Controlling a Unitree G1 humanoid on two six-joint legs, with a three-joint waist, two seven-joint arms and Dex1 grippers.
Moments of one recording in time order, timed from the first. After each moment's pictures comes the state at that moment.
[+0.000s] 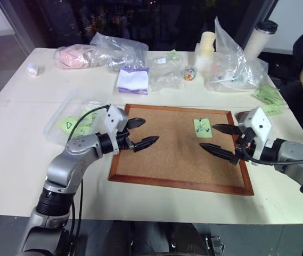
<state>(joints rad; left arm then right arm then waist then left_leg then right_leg) -0.40 0.43 -0.08 -0.23 -0.48 0.55 -0.78 -0.13 -0.88 -0.24 -0.54 0.65 0.77 0.73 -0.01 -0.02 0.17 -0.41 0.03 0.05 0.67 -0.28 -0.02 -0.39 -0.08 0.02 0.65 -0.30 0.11</state>
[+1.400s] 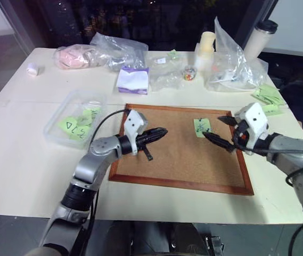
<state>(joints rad) -0.46 0.22 -0.22 0.00 -0.31 0.35 -0.74 -0.30 -0.76 -0.14 -0.32 0.46 0.69 0.61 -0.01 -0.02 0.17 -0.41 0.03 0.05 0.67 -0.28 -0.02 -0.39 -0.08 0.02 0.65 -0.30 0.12</state>
